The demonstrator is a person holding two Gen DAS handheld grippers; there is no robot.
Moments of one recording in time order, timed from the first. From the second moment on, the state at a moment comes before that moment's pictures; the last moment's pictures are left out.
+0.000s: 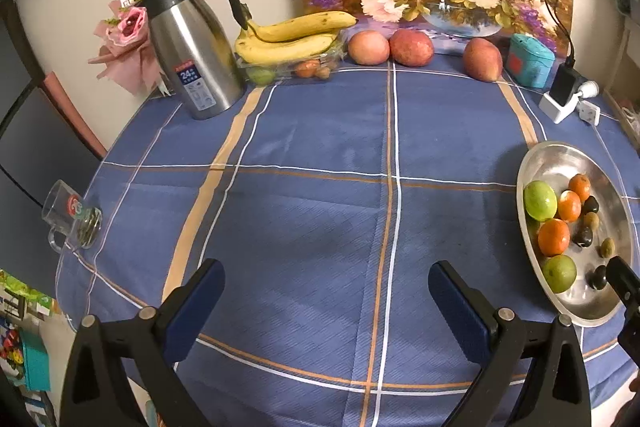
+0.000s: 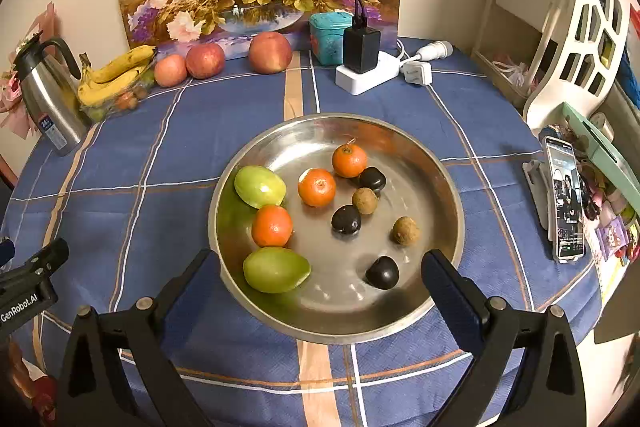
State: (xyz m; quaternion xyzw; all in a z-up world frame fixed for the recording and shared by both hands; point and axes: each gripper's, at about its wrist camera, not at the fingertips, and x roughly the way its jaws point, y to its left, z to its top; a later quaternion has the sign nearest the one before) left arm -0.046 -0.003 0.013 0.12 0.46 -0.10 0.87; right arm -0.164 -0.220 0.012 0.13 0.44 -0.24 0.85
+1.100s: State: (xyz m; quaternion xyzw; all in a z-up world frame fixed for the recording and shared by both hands) left arm -0.046 -0.005 0.010 0.13 0.47 -0.11 0.87; right arm -0.158 -0.217 0.006 0.13 0.46 -0.23 0.85
